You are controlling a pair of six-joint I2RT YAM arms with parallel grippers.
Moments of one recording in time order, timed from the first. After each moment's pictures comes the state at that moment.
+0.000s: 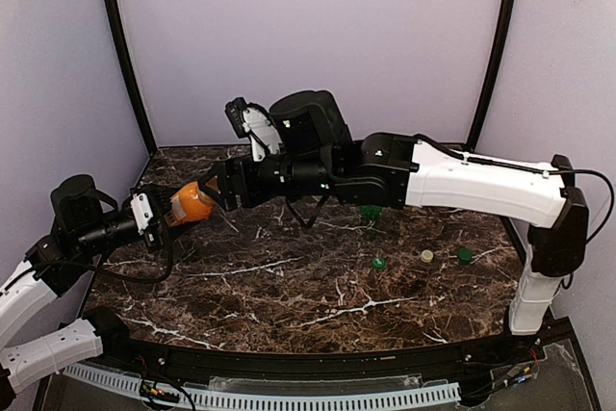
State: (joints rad) left arm -0.50 0.54 0.56 -0.20 0.42 0.71; right arm 1.25 1.84 1.80 -0.29 0.05 0.42
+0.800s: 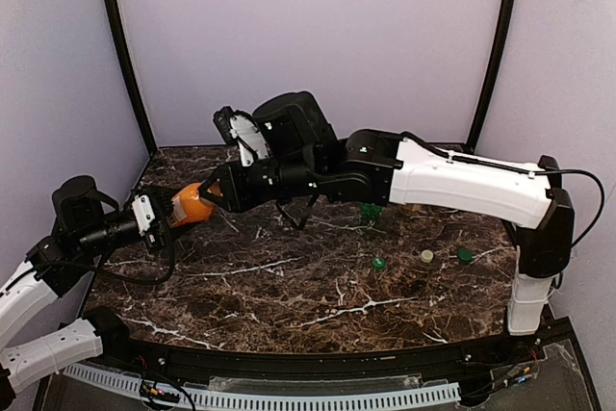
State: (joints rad) left arm -0.50 0.54 0.55 -0.20 0.41 0.73; right arm 1.25 1.92 1.92 -0.40 0.00 0.46
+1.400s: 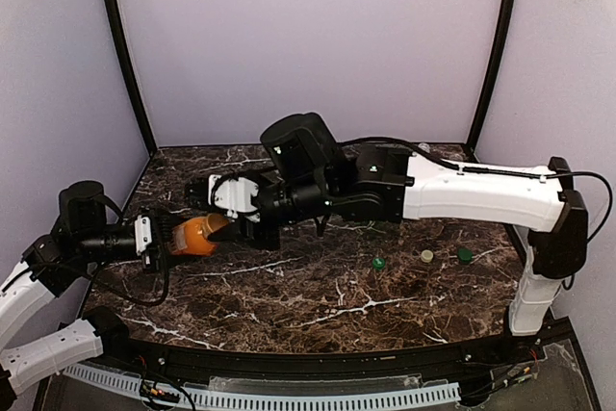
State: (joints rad) left arm -0.50 0.53 0.57 -0.41 0.60 0.78; right arm 1.28 1.85 1.78 -0.37 -0.21 -0.47
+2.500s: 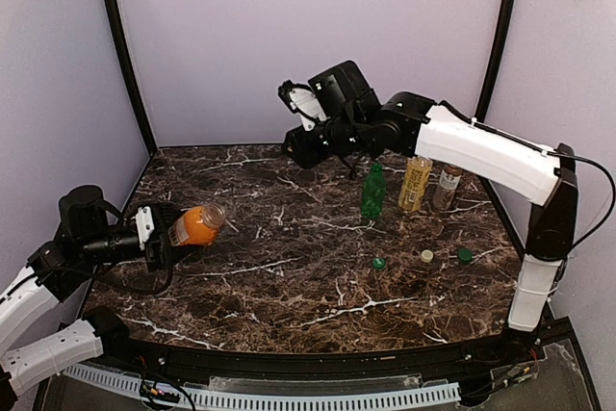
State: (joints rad) left arm -0.50 0.51 0.51 -0.32 0.54 0.63; right arm 1.01 1.86 1.92 -0.60 0.17 0.07
